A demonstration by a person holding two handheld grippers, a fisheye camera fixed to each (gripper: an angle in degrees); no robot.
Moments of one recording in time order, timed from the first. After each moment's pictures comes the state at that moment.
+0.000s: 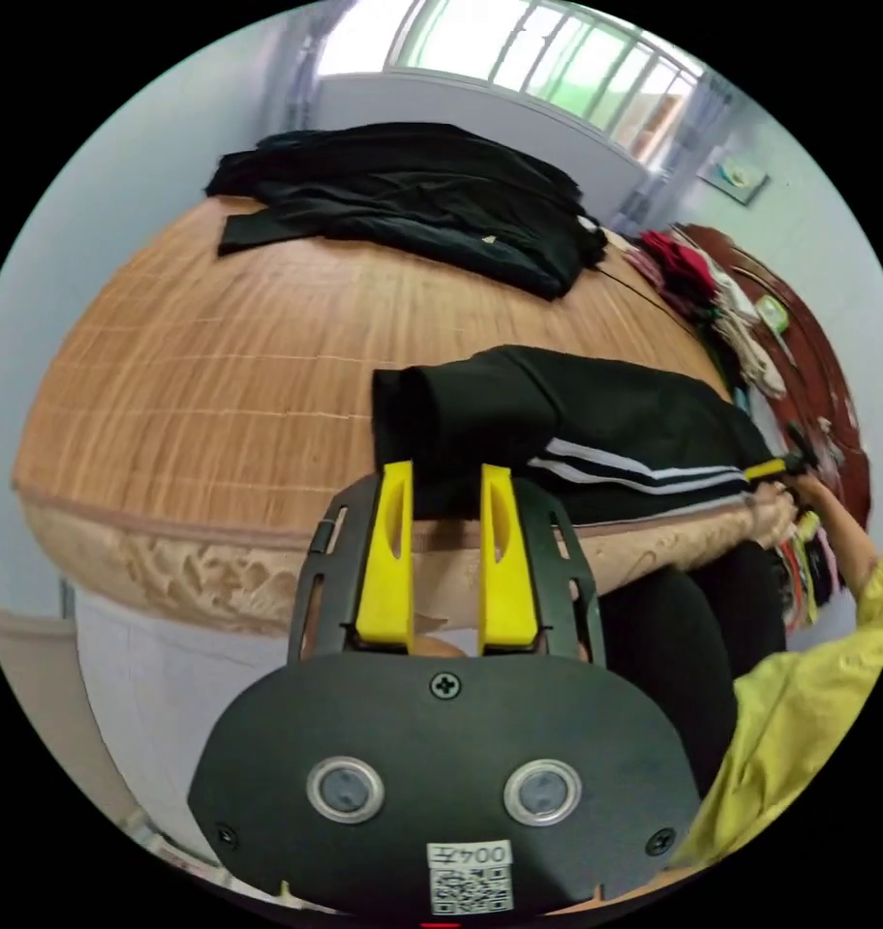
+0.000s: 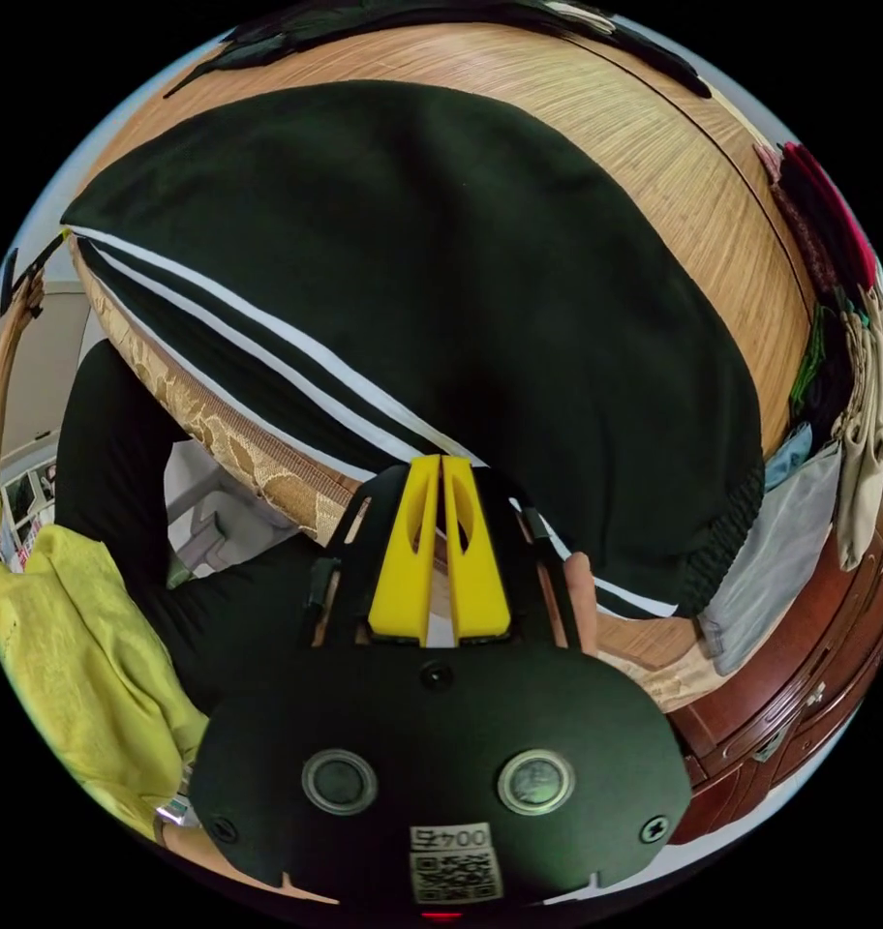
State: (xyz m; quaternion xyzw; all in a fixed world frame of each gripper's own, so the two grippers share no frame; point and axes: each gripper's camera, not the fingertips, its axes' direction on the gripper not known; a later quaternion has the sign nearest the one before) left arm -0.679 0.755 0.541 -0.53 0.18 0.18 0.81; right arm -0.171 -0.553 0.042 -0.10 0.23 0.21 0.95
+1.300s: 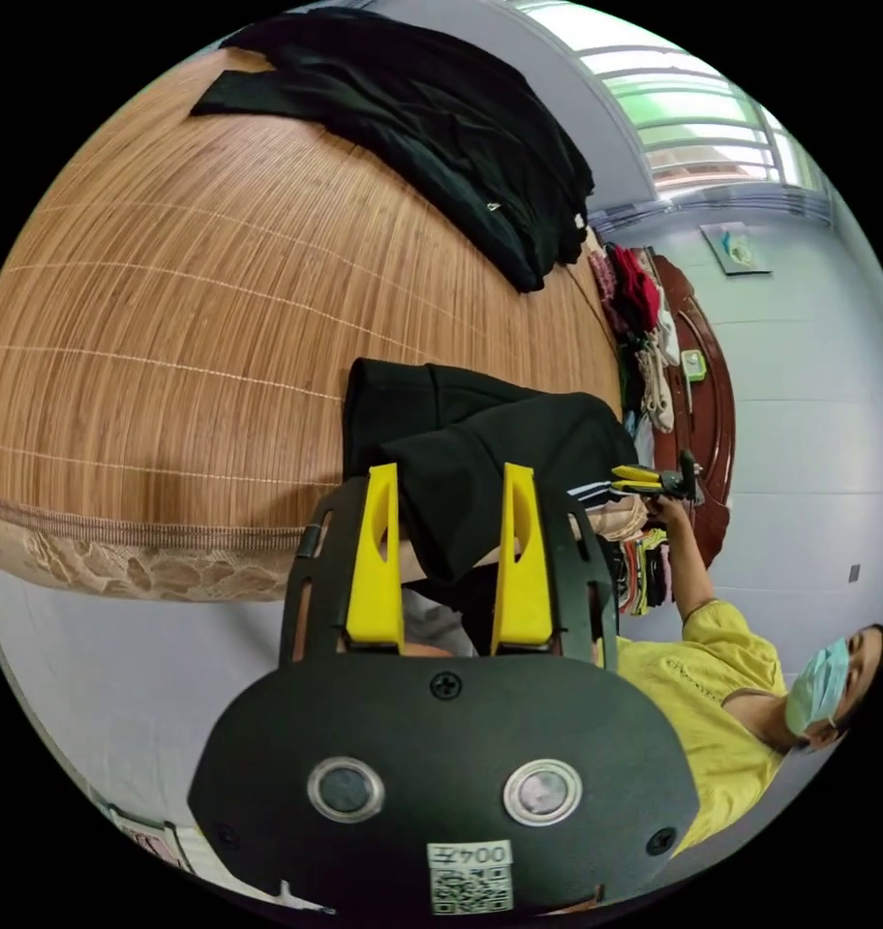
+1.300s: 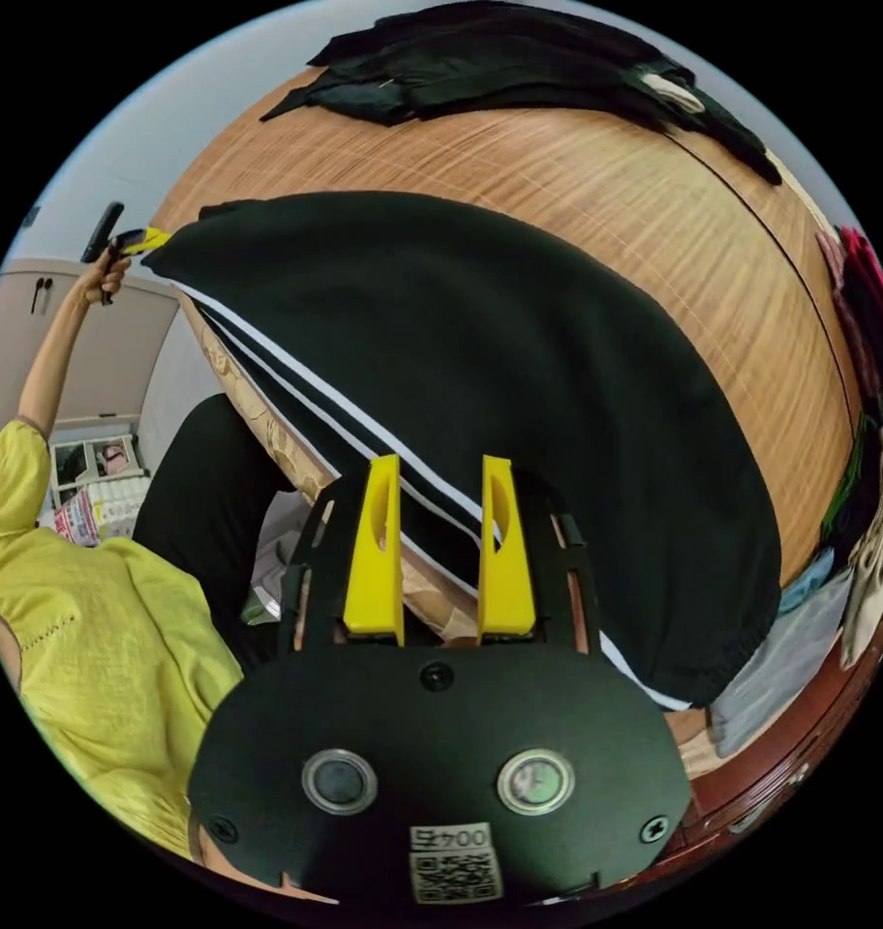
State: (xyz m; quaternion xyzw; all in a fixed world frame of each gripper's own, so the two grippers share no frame) left arm -0.496 1.419 0.597 -0.67 0.25 -0.01 0.70; right arm -0.282 -0.684 0.005 -0.03 0.16 0.12 0.98
